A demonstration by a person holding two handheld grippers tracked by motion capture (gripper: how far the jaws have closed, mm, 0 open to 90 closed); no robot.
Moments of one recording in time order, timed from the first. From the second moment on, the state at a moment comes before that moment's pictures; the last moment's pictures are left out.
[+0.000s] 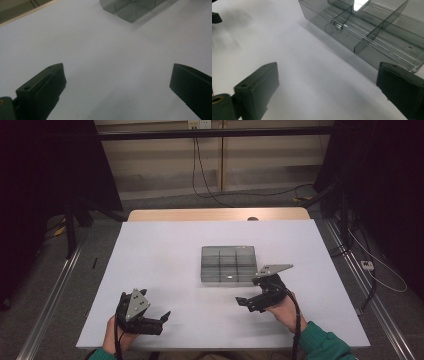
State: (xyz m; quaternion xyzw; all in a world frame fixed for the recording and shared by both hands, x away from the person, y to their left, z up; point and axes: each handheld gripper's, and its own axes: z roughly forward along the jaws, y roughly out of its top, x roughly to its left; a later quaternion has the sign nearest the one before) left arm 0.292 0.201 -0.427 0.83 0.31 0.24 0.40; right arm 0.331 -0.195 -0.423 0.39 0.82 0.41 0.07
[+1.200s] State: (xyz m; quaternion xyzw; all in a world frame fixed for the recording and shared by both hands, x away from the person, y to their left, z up) left arm 0.294 0.198 -0.427 0.83 0.30 0.24 0.40; right arm 0.353 -0.169 -0.439 0.45 0.78 0.42 0.10
